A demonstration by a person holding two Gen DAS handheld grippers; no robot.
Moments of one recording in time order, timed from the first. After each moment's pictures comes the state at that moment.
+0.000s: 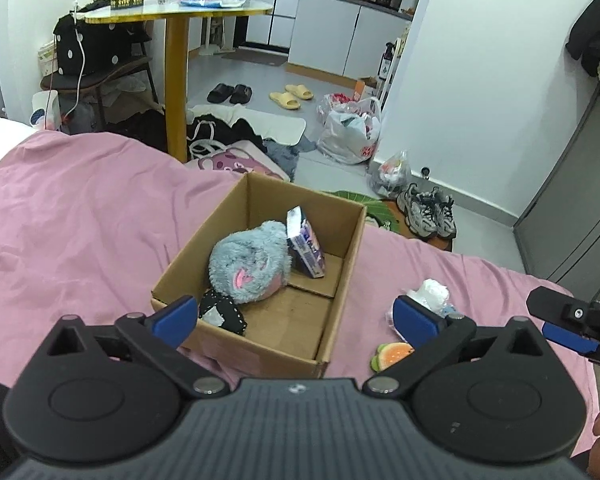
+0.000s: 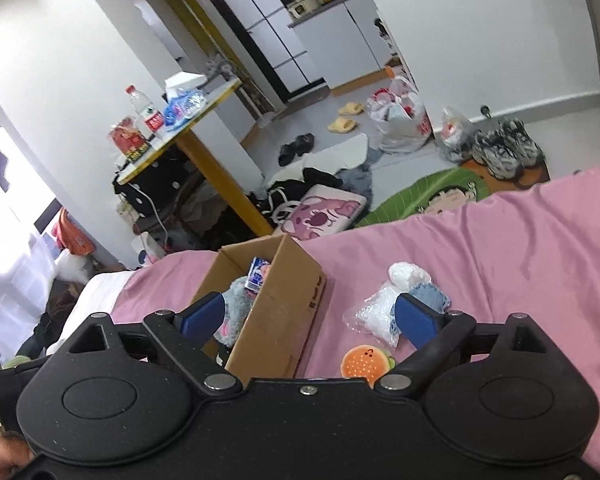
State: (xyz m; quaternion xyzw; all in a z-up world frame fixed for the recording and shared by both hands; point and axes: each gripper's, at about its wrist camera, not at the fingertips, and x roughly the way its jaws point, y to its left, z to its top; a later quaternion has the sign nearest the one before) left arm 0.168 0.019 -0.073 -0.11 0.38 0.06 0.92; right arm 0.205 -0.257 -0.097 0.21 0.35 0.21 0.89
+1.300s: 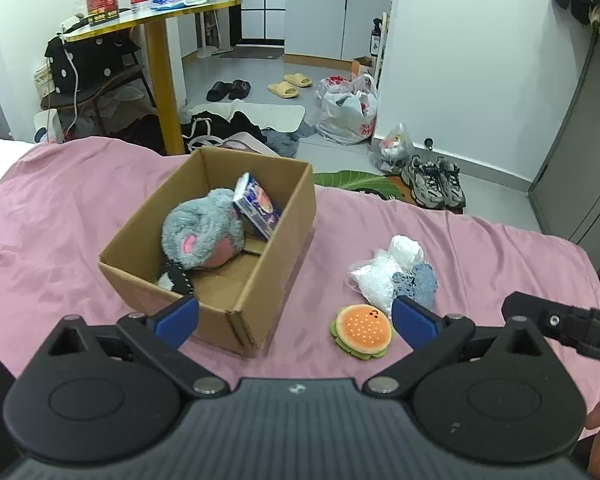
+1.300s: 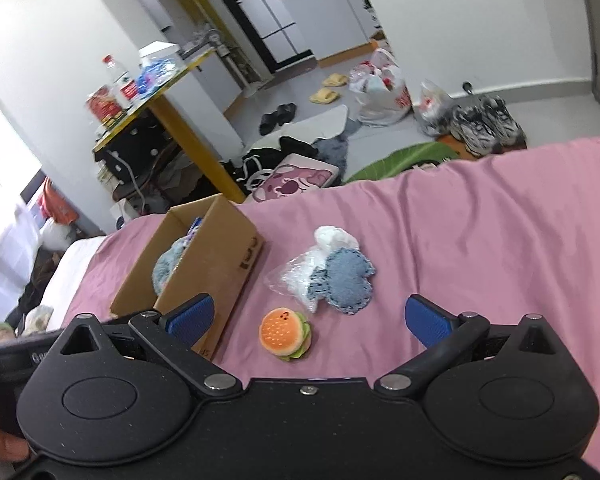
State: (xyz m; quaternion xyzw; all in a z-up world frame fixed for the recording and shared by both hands) left arm 0.166 -0.076 -0.098 -0.05 0.41 0.08 0.91; right arm 0.210 -0.310 -0.142 0.19 0.39 0.20 0.88
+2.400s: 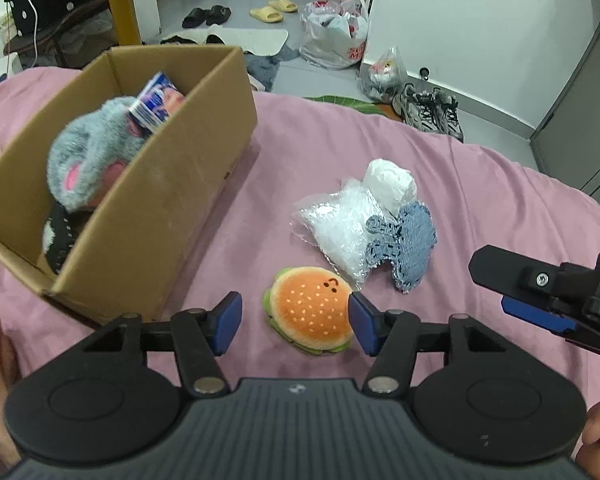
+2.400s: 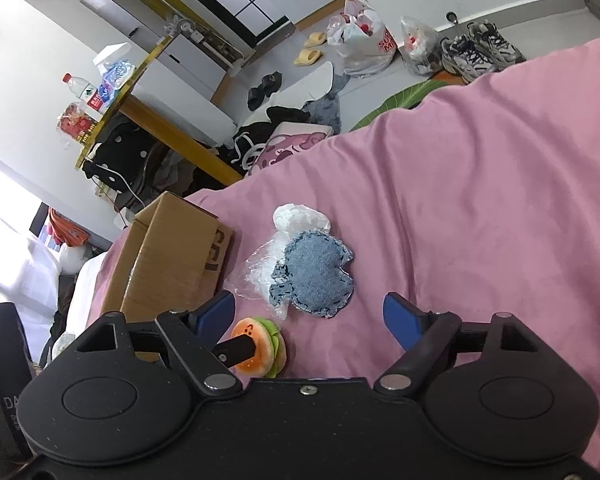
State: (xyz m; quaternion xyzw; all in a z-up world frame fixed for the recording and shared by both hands) left arm 0.242 -0.113 -0.191 -0.07 0.50 0.06 0.86; right arm 0.265 -0.319 -0.206 0.27 0.45 0.21 0.82
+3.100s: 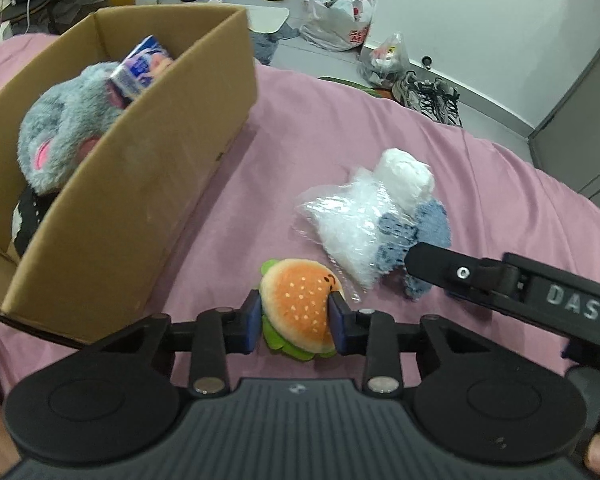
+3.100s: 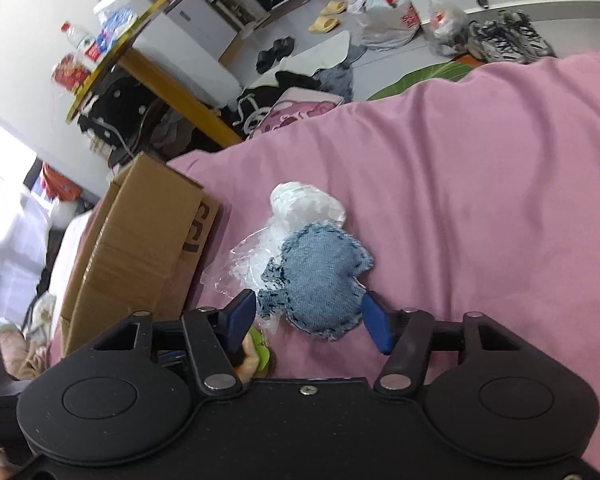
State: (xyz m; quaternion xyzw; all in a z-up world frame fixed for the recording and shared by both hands) left arm 0.258 -0.096 -0.210 -0.11 0.53 0.05 0.84; right arm 0.298 -0.279 -0.229 0.21 0.49 0.24 0.81
